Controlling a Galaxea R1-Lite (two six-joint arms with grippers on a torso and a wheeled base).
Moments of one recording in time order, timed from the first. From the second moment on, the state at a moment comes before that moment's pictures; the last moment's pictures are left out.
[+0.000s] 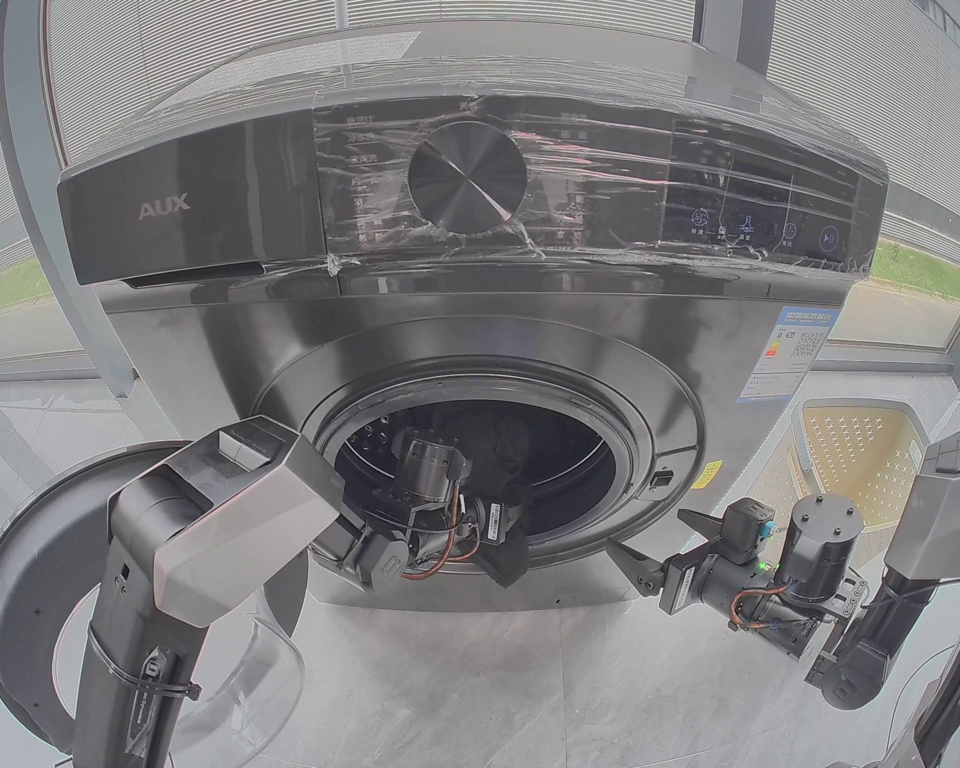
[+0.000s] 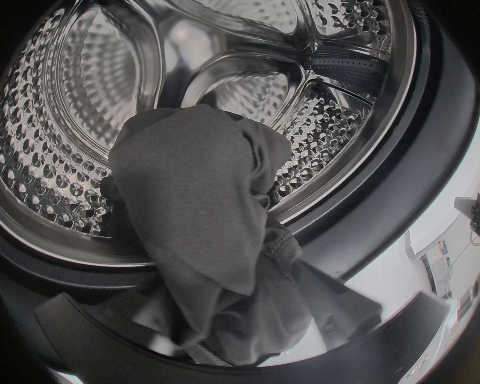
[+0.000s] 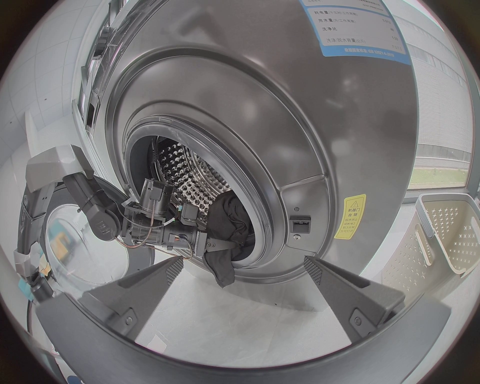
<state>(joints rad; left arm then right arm) -0.56 2.50 -1.37 -0.62 -0.01 -0.16 0.58 1.98 -0.24 -1.55 -0.09 0.16</state>
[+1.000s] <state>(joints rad) -0.50 2.63 -1.70 -0.88 0.15 -0.22 0.58 1.97 -0.24 -1.55 -0.09 0.16</state>
